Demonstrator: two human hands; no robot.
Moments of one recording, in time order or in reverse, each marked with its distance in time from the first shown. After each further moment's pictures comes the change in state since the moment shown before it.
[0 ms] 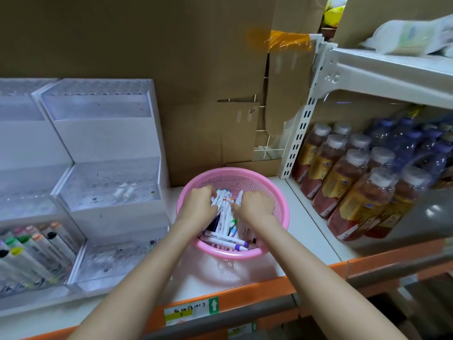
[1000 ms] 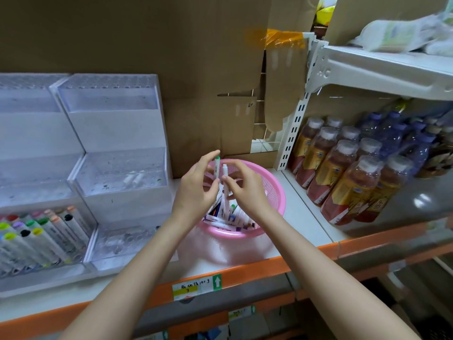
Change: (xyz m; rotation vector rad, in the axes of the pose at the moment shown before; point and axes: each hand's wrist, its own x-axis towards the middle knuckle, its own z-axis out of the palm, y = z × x) left_hand -0.045 0.021 -0.040 -0.403 0.351 0.347; right_hand -0.043 -0.012 -0.023 1.050 0.302 -0.352
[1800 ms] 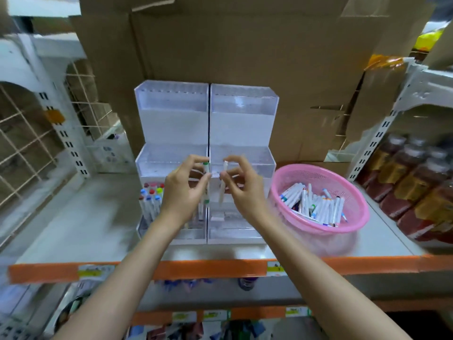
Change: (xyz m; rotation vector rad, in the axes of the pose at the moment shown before) left_hand -0.073 -0.040 -0.220 0.127 0.262 -0.017; right_hand -0.035 -0.131 0.175 0.232 -0.027 -0.235
